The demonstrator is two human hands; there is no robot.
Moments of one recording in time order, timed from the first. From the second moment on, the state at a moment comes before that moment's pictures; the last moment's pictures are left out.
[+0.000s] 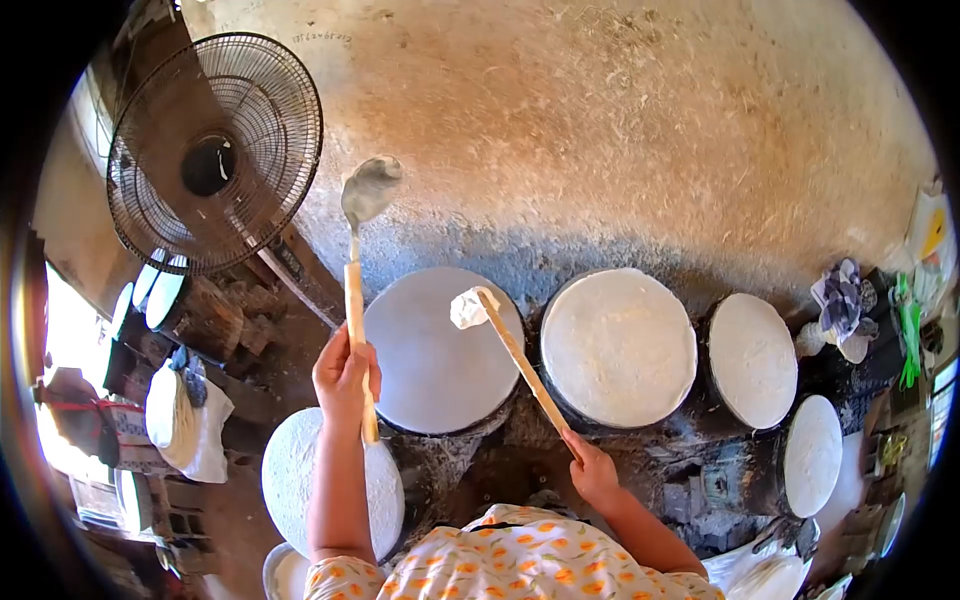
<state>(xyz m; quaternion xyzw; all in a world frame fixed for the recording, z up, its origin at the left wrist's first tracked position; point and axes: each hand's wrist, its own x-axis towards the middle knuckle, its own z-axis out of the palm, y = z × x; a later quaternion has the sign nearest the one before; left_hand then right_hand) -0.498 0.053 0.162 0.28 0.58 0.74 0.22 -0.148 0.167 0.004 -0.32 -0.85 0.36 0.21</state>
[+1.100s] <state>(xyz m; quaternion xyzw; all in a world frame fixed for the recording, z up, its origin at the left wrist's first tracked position) -0.483 -0.053 0.075 0.12 0.60 0.74 0.28 -0.369 0.171 -0.007 -0.17 -0.91 0.38 0.05</state>
